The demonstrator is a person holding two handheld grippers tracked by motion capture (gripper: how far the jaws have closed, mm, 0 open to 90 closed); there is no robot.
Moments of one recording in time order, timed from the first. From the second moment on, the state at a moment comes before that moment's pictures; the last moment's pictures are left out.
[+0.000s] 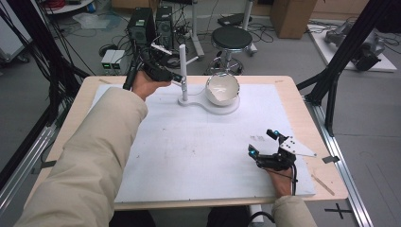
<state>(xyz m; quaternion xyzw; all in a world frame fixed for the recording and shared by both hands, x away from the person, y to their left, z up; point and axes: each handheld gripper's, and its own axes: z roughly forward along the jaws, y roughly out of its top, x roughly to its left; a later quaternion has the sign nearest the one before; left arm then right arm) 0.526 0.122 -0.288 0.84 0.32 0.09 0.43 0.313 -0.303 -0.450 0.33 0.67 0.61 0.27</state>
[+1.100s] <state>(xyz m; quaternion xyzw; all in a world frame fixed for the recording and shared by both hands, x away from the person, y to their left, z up) 0.532 0.132 -0.306 0.83 0.33 0.13 0.43 0.313 -0.304 -0.450 0.33 0.67 0.61 0.27</state>
